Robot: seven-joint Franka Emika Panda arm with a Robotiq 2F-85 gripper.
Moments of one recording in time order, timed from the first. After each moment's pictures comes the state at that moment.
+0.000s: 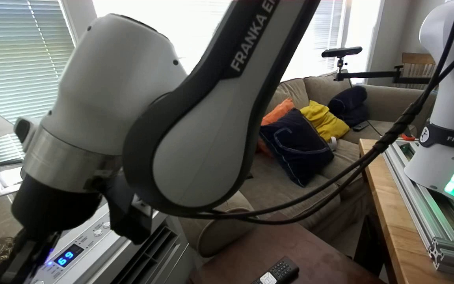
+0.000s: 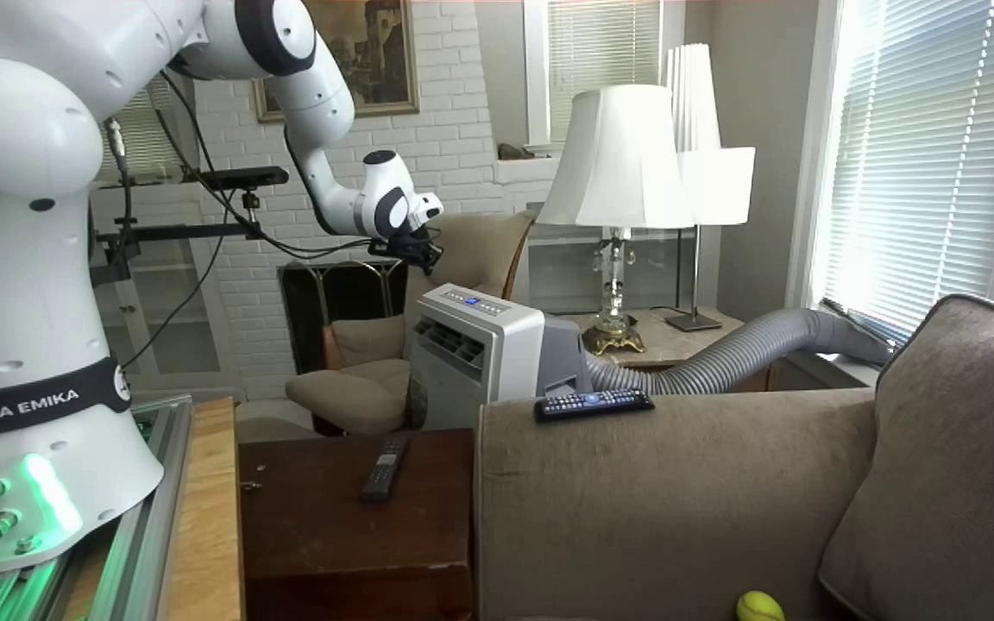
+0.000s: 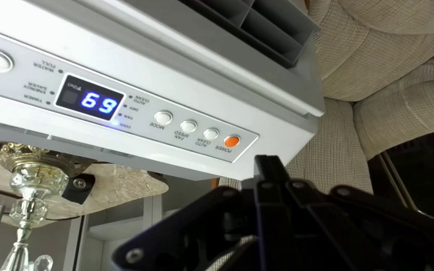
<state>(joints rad) 0.65 0.82 0.10 -1.63 0.02 3.13 0.01</state>
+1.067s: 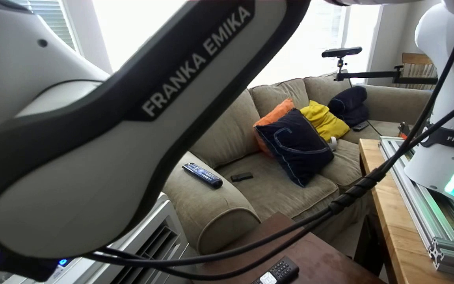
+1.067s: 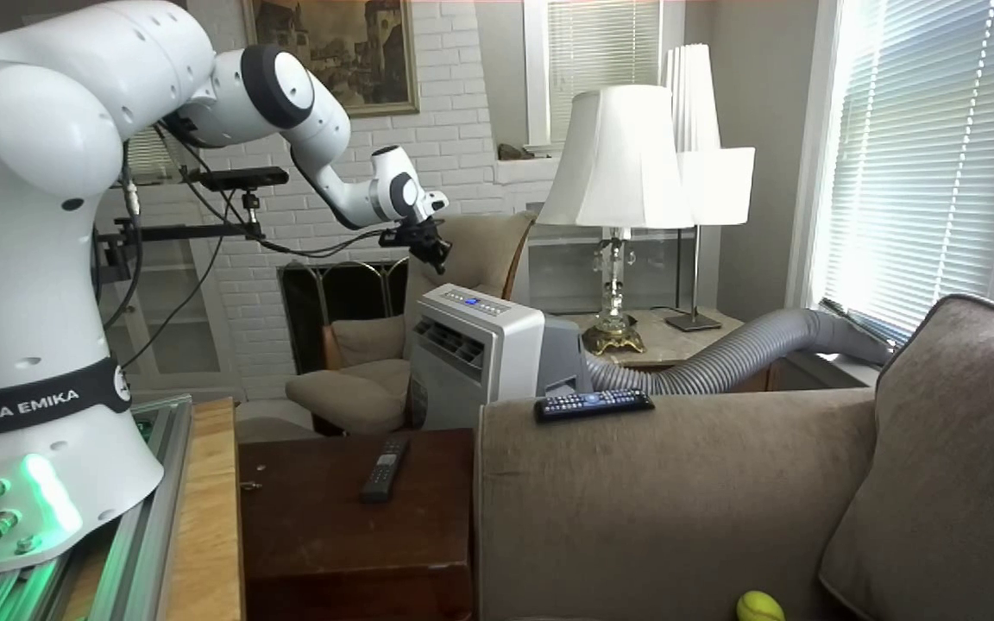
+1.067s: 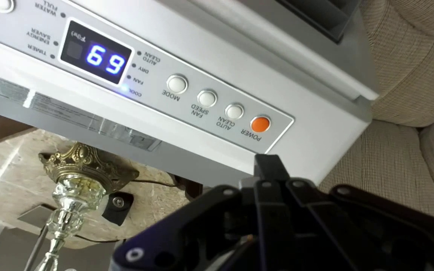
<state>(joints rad) 0.84 1.05 -0.15 -1.11 -0.05 2.66 0.25</state>
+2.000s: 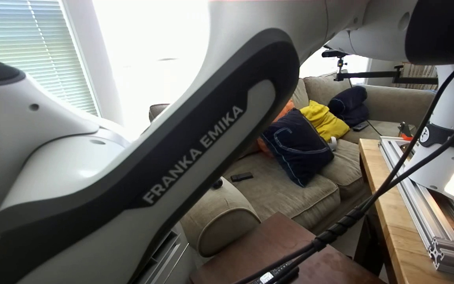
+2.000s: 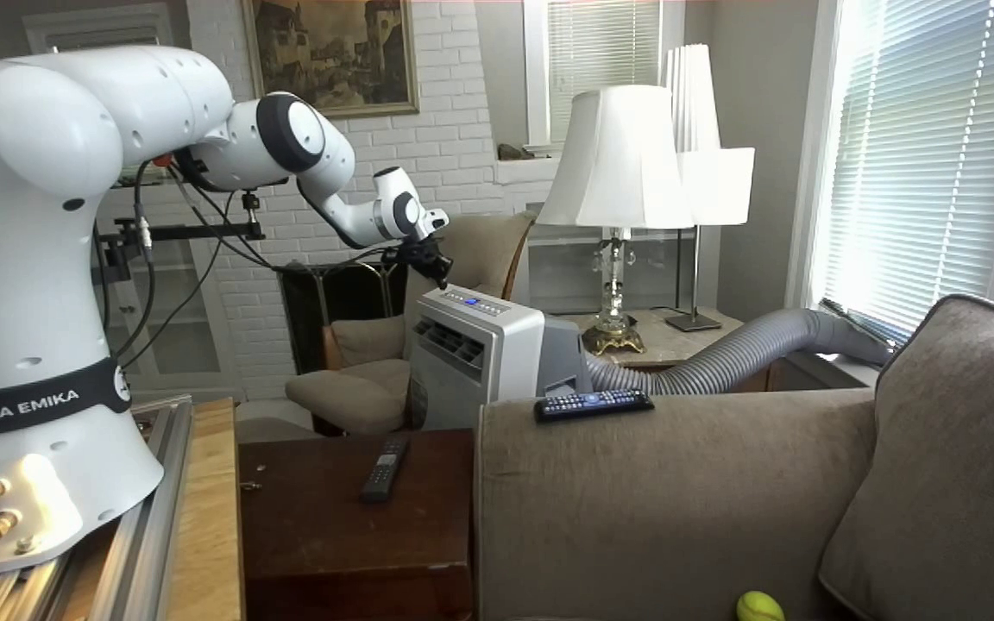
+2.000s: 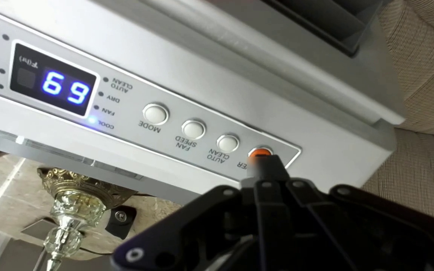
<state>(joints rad) 0.85 1.24 -0.17 -0.87 -0.06 2.60 0.32</state>
